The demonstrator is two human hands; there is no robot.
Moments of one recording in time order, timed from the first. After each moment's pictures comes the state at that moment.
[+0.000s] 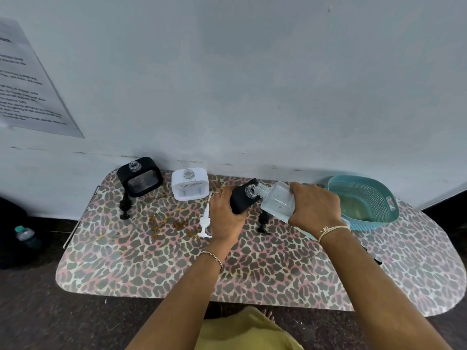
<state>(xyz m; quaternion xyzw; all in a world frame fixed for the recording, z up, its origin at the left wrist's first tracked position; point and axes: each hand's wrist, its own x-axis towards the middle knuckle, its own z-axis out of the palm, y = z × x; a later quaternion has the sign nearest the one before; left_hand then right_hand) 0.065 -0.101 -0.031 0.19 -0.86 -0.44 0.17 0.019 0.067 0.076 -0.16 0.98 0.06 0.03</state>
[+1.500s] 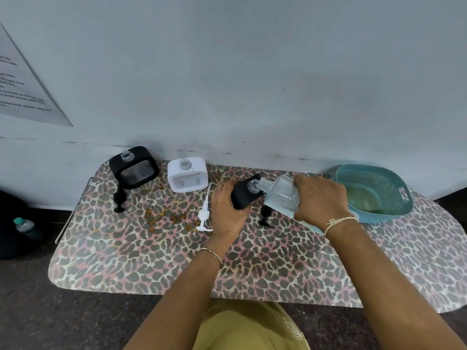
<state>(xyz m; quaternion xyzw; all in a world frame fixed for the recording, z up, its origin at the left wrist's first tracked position) 0.056 -0.100 -0.056 0.19 -0.86 -0.46 0.15 0.006 0.066 0.063 -0.17 0.98 0.09 0.07</state>
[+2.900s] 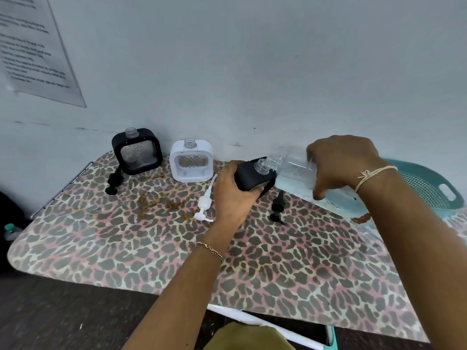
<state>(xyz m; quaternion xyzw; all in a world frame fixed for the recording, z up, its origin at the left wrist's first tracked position) 0.062 -0.090 -0.101 0.15 -0.79 -0.52 0.28 0.023 0.066 0.048 -0.19 0.96 0.17 0.05</state>
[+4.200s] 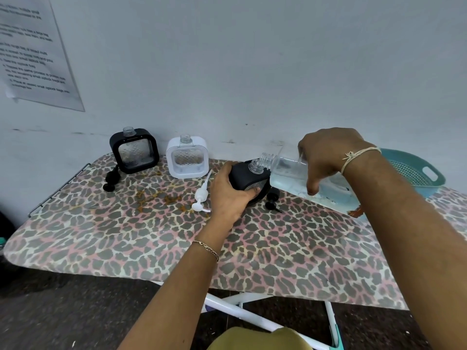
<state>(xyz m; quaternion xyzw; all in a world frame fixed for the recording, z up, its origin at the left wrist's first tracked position) 0.087 -0.084 -0.116 0.12 -0.78 -0.55 0.27 0.056 0.070 0.039 -0.17 0.97 0.19 0.08</state>
